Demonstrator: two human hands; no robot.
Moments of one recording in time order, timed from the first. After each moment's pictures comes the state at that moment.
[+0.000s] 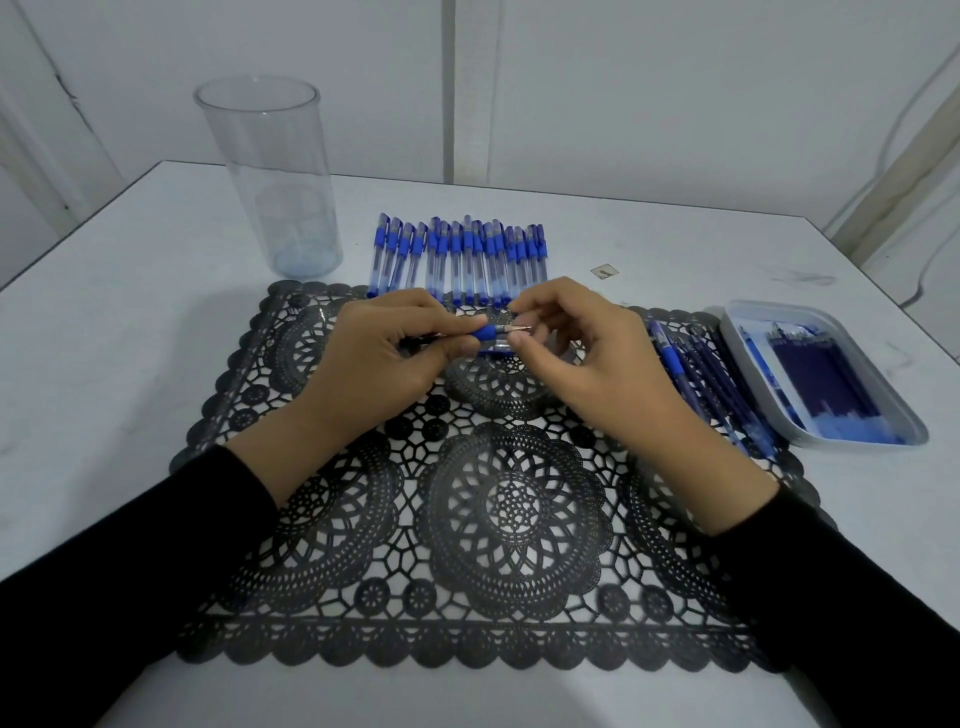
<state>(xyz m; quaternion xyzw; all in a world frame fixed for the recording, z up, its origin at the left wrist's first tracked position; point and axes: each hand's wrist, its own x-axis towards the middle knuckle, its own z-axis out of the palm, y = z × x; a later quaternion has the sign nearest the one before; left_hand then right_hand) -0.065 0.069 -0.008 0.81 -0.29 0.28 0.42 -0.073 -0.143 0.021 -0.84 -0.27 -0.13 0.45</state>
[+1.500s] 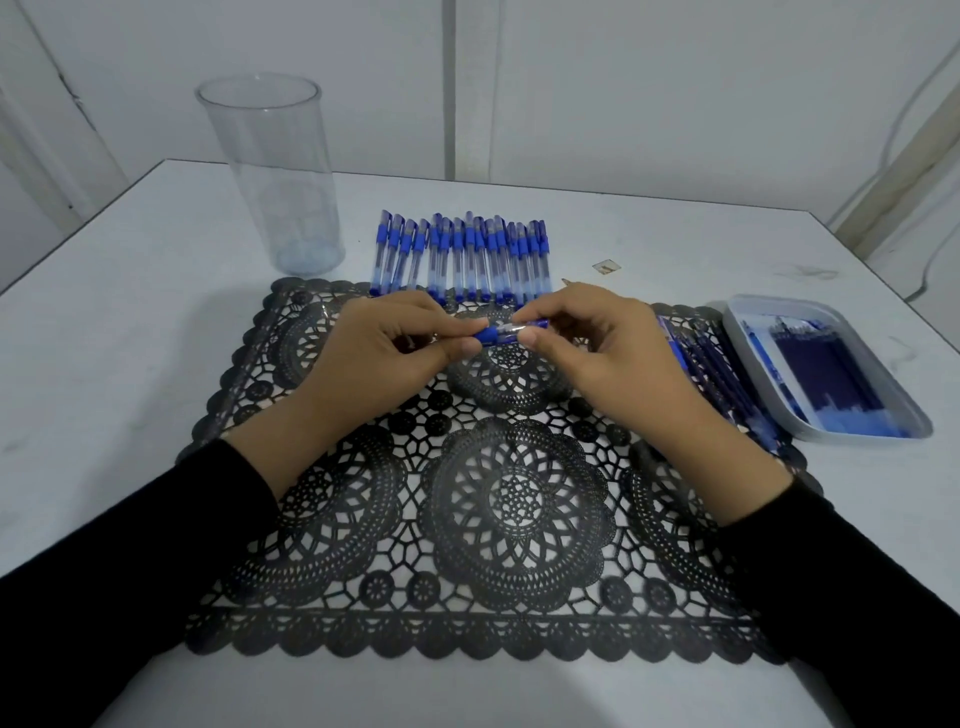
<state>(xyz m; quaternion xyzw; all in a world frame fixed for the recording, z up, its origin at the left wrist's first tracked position) -0.069 0.073 -0.007 0.82 -0.26 0.21 0.46 -0.069 -0.151 0.020 -0.84 -0.25 -0.10 0.47</state>
